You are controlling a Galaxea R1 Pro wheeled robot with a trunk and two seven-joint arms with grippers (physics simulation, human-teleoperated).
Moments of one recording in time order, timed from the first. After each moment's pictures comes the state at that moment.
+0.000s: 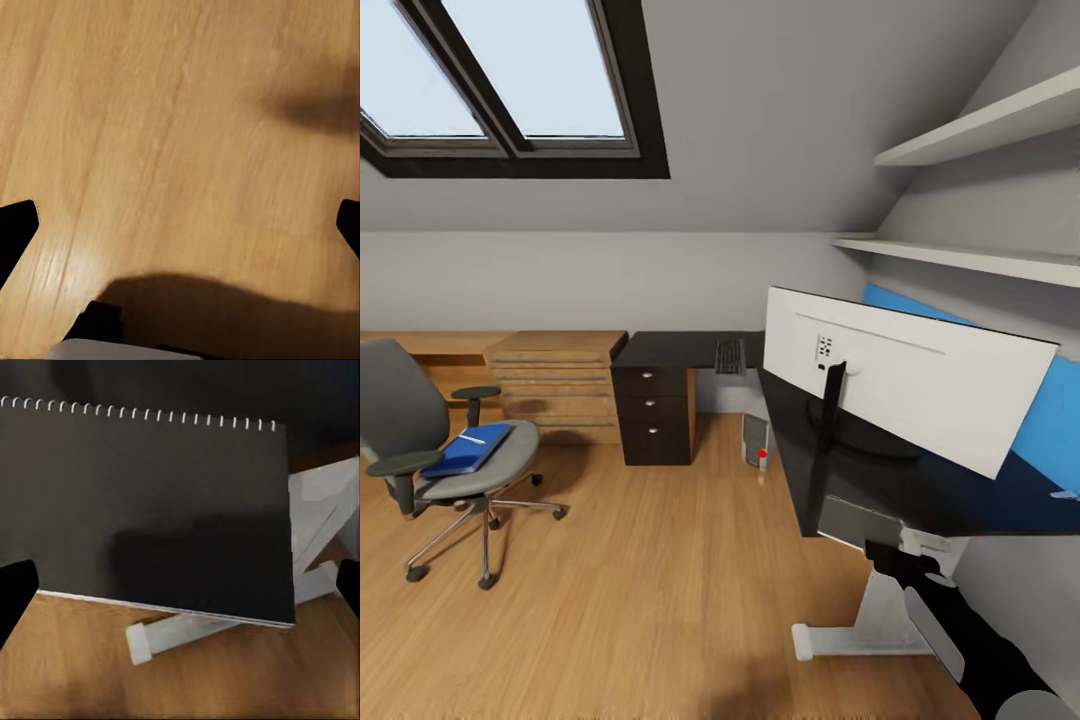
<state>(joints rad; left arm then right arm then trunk) -0.31 -0.09 0.01 -0.11 0.20 -0.18 0.12 -0.47 -0.24 0.21 -0.83 -0.51 0.21 -0.27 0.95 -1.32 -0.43</state>
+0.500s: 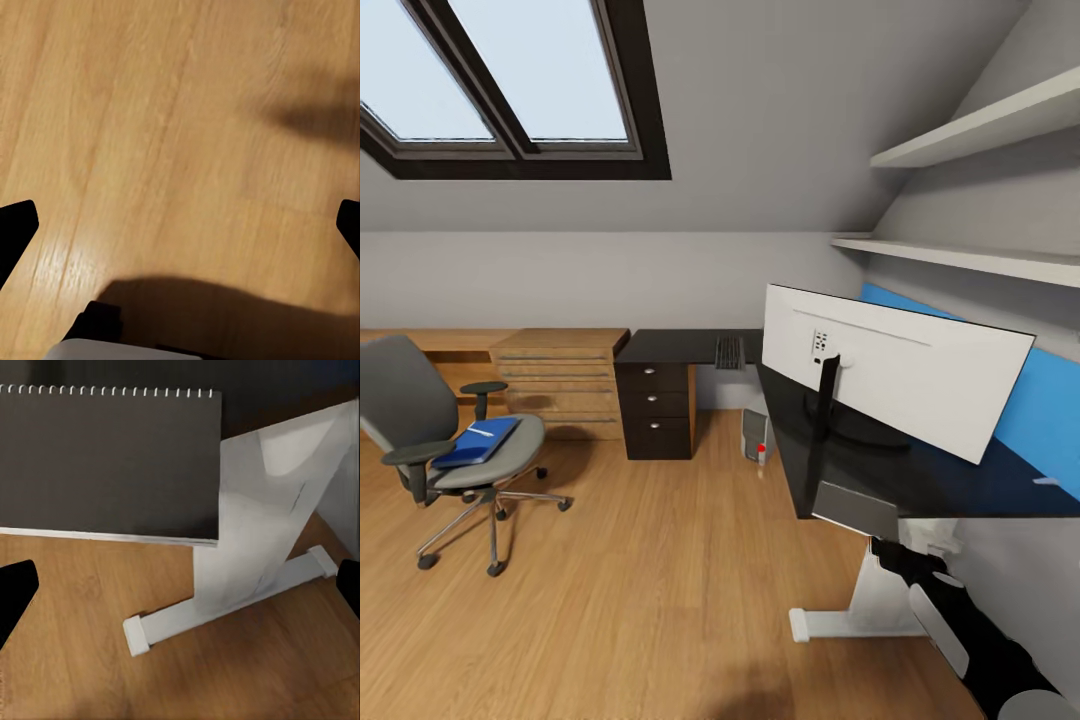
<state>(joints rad) -0.31 -0.09 0.01 -0.11 0.20 -0.18 0.12 -0.47 -0.24 0.16 -0.82 -0.52 0.20 -0.27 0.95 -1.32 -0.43</state>
